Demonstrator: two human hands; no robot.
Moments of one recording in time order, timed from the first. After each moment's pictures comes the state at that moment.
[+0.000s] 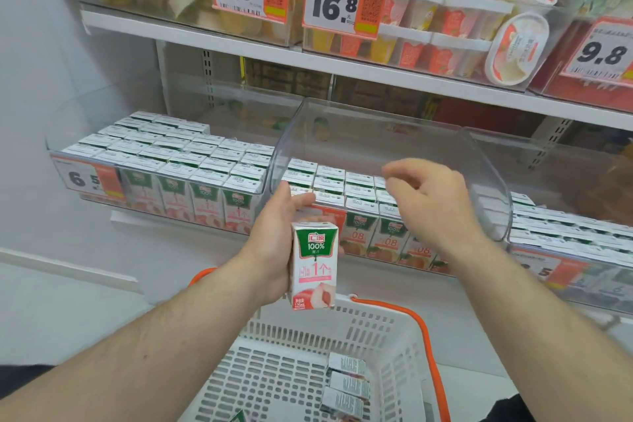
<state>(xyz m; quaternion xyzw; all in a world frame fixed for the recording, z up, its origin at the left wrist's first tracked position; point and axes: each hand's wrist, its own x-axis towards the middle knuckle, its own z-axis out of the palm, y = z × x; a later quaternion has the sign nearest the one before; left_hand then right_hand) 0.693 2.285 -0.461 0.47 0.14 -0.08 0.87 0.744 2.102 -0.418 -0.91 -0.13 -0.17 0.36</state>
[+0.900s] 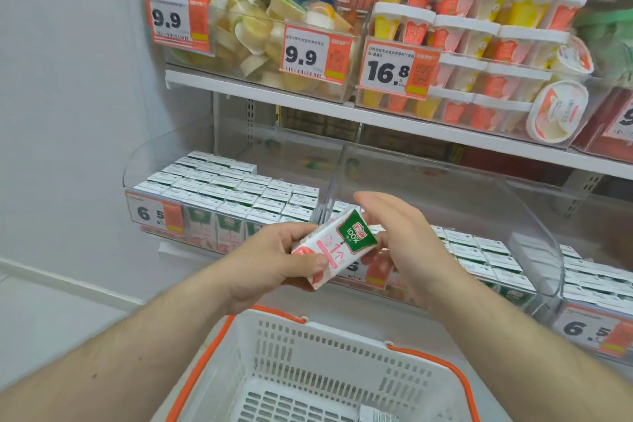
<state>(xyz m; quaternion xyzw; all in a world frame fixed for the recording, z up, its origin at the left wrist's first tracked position) 0.677 2.379 -0.441 0.68 -0.08 -0.08 0.72 0.708 2.198 -0.394 -0.78 -0.14 0.05 0.61</state>
